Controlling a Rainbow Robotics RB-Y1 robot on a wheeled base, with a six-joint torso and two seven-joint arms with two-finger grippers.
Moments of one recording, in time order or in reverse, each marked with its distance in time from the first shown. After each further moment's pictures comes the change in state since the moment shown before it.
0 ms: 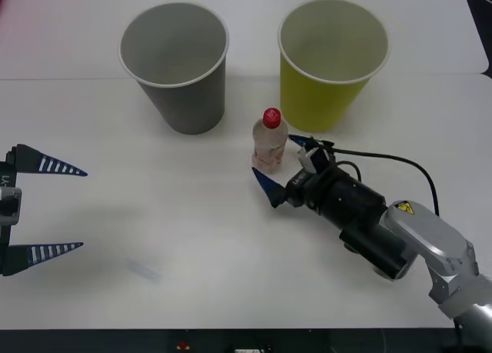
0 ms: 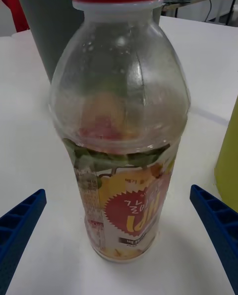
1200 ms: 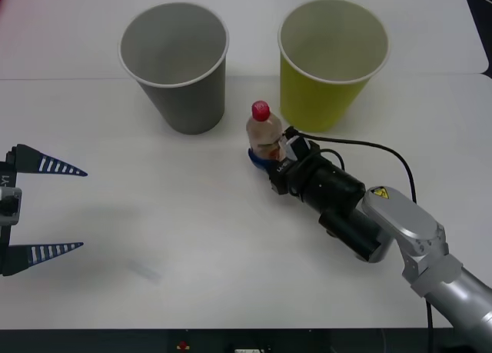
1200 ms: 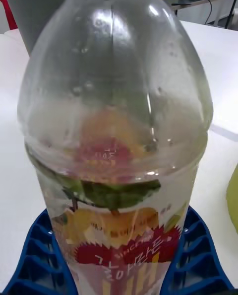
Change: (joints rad) right arm -0.095 0.081 0.005 0.114 0.044 0.010 -0.002; left arm 0.000 0.000 0.000 0.000 0.000 0.000 0.000
